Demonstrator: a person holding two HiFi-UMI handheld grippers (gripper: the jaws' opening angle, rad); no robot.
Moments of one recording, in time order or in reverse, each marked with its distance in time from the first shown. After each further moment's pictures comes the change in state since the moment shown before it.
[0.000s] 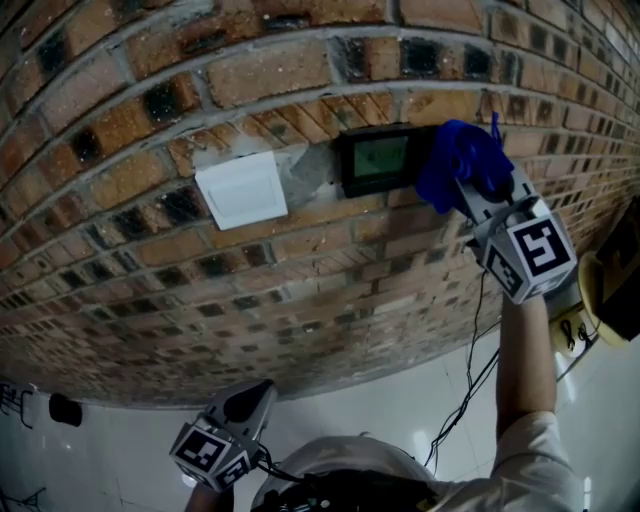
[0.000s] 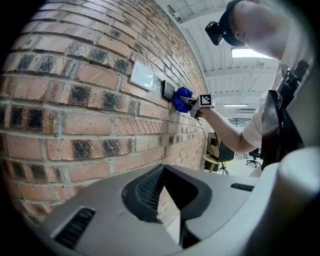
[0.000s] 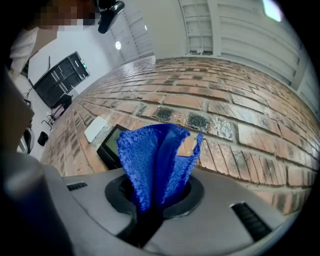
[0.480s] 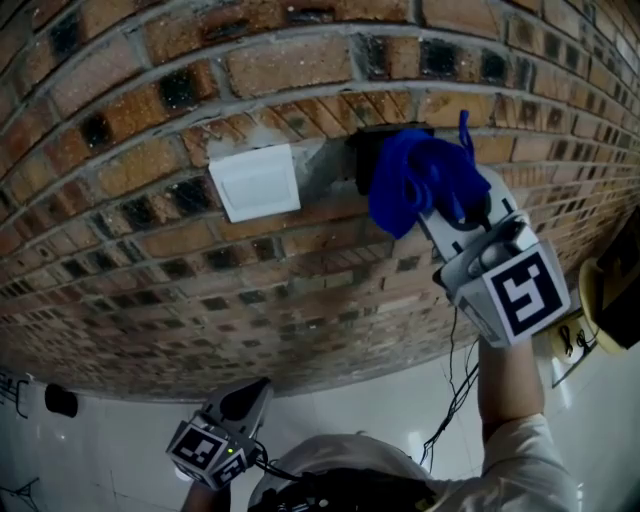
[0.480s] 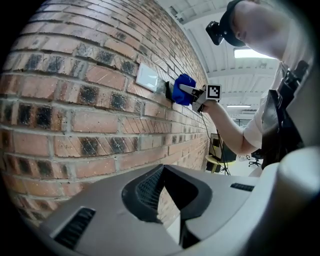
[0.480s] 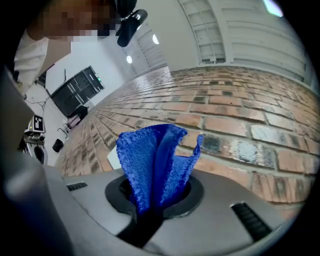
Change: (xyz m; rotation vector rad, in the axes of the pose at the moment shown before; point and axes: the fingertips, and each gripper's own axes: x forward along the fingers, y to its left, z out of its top) left arm -0.010 0.010 -0.005 -0.016 -0.002 0.028; right arm 0.008 0.094 0.064 -0.032 -0.099 0.172
